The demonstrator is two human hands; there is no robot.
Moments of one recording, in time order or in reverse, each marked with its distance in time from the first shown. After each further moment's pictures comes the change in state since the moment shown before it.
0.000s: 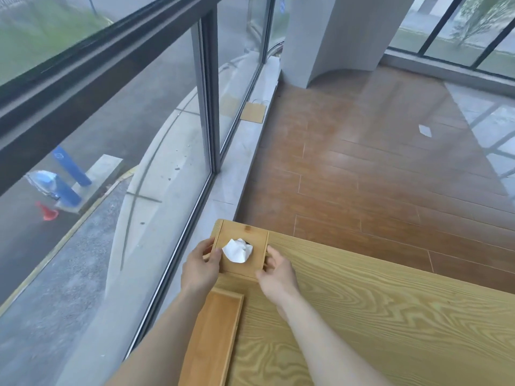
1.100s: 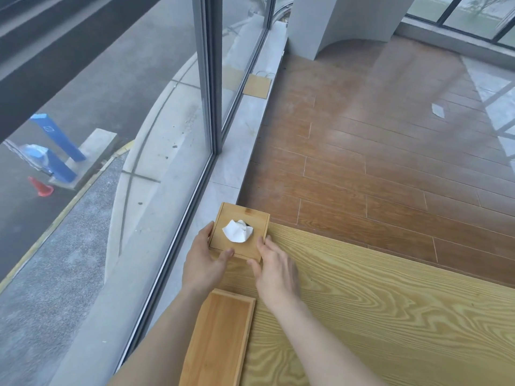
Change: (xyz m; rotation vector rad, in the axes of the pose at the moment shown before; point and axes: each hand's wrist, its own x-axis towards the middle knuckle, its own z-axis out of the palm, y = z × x) left_hand 0.060 -0.027 -0.003 0.168 -0.056 0.135; right_hand 0.032 -0.014 0.040 -0.745 0.099 -0.309
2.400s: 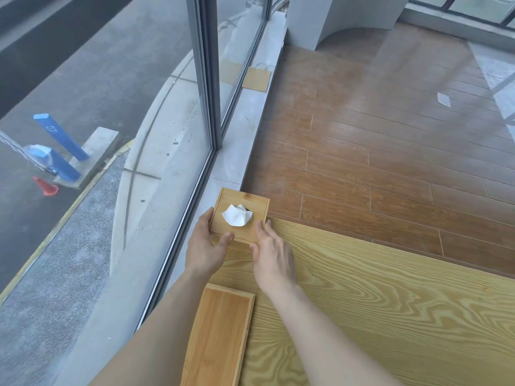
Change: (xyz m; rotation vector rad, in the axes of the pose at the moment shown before) left_hand 0.021 0.012 0.008 0.005 0.007 0.034; right_hand 0.023 0.001 0.005 -0.010 0.020 0.010
